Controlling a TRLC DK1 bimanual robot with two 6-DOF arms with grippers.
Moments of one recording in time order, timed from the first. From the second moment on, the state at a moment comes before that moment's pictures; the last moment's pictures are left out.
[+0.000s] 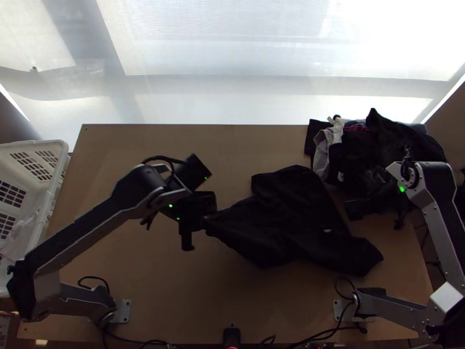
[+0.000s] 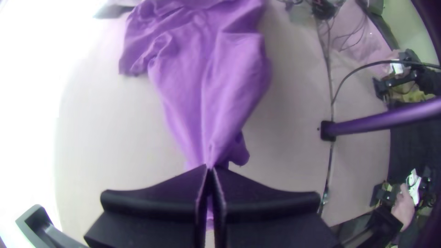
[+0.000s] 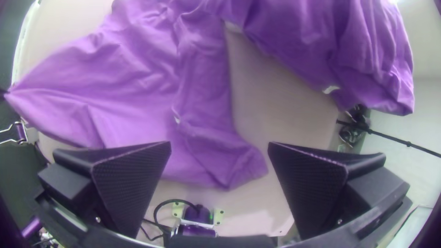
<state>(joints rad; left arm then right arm) -0.80 1.56 1.65 -1.32 0.15 0.60 0.03 1.31 1.34 -1.44 0.01 -0.18</state>
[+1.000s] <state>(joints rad) -0.07 1.49 1.52 -1.29 0.12 0.90 0.53 1.48 1.31 -1.40 -0.13 -0.12</state>
